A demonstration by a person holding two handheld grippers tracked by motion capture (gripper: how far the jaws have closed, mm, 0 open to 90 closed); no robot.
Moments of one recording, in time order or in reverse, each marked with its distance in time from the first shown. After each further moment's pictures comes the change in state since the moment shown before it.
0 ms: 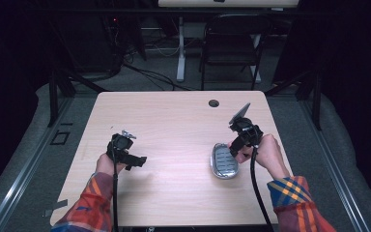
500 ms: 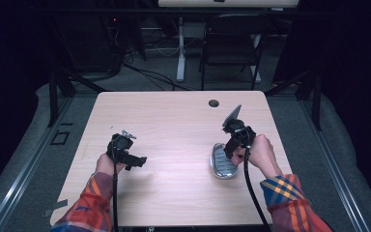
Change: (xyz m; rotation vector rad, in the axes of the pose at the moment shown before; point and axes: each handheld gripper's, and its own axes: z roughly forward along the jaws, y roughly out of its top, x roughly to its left) left arm 0.000 0.000 0.000 0.001 -0.009 0.006; right arm 0.014 0.010 0.013 0.045 -0.024 -0.024
